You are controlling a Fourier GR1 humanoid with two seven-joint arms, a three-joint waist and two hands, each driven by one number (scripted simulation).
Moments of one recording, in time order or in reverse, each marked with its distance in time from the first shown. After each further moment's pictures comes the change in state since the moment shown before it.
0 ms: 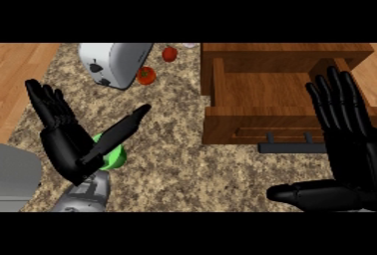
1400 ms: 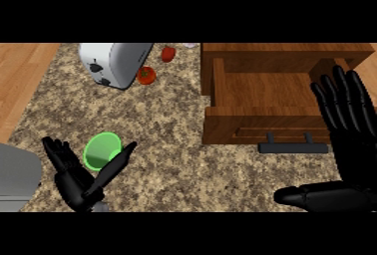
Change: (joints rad) left arm 0.278 0.000 0.042 0.254 0.610 0.000 -0.622; right arm -0.004 -0.009 -0.030 -0.017 -0.029 0.027 0.035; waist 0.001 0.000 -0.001
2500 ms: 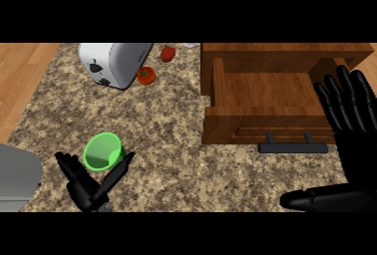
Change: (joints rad) left arm -0.080 0.000 0.118 0.448 0.391 -0.214 -0.443; right arm 0.000 -0.009 -0.020 -0.017 -0.030 0.029 0.024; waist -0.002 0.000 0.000
